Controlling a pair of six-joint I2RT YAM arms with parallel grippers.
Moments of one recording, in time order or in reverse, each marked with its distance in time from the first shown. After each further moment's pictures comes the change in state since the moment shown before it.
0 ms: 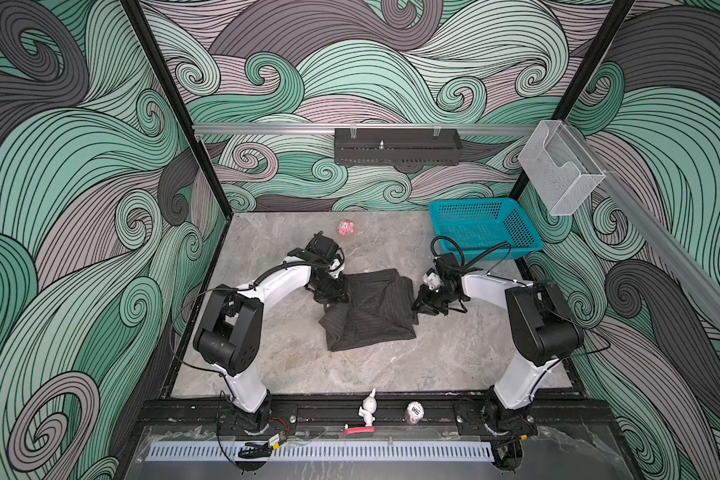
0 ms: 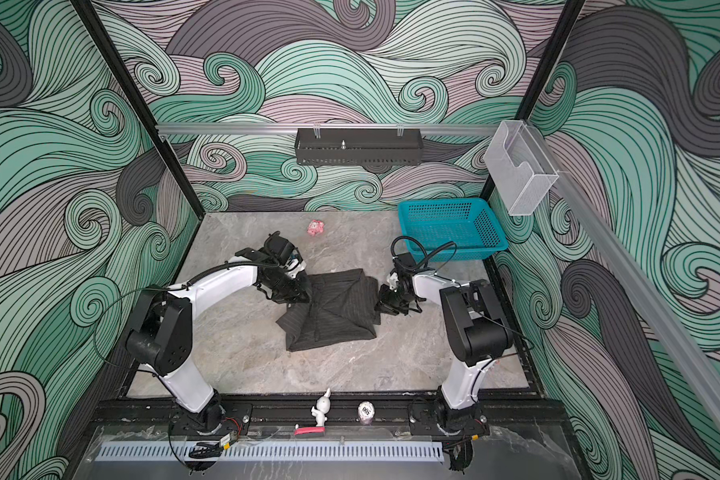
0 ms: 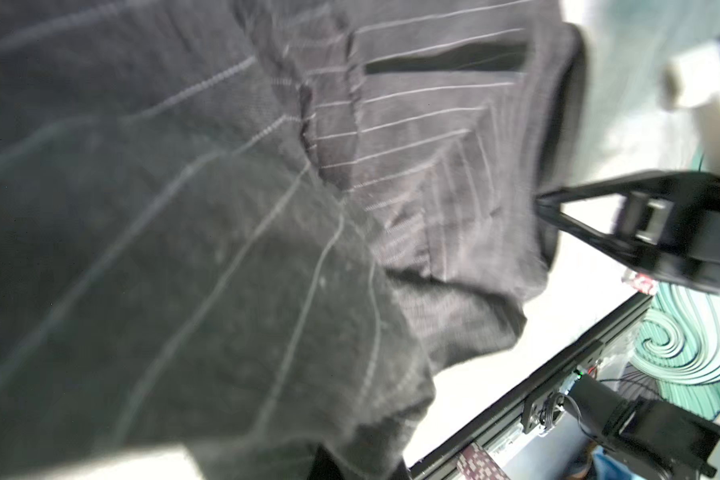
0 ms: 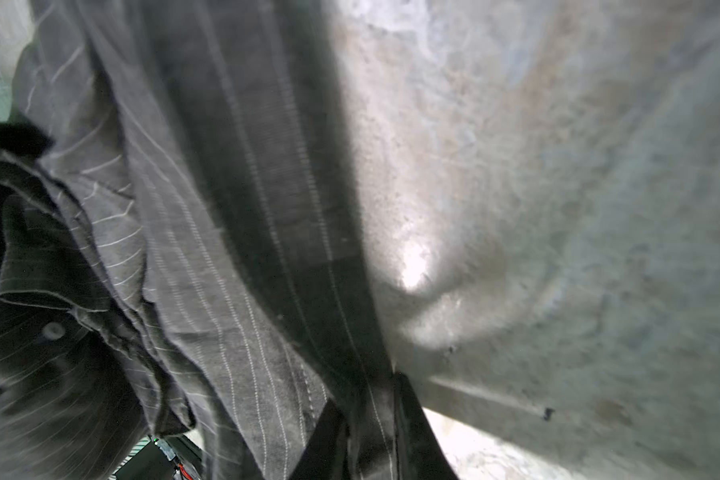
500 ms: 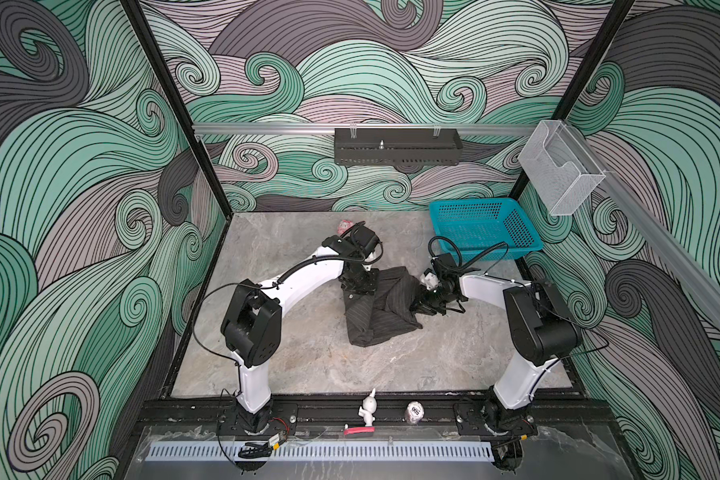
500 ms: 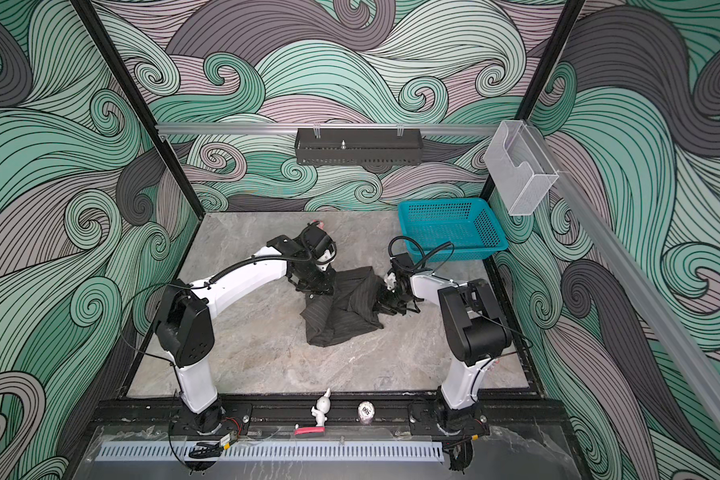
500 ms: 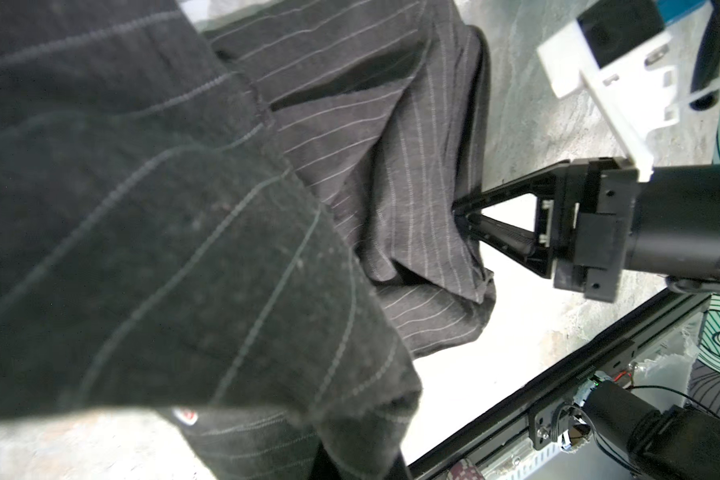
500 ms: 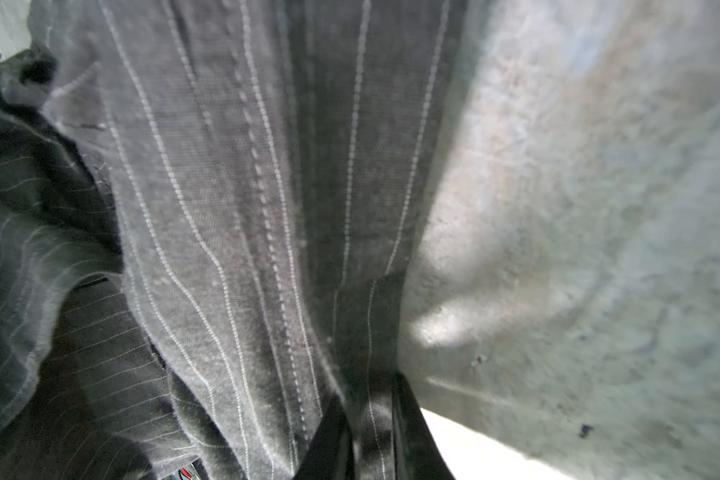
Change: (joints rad) left arm -0.222 0.161 0.338 -0.143 -0.162 -0.061; right arm 0.020 0.004 0.000 0.014 -0.002 -0.001
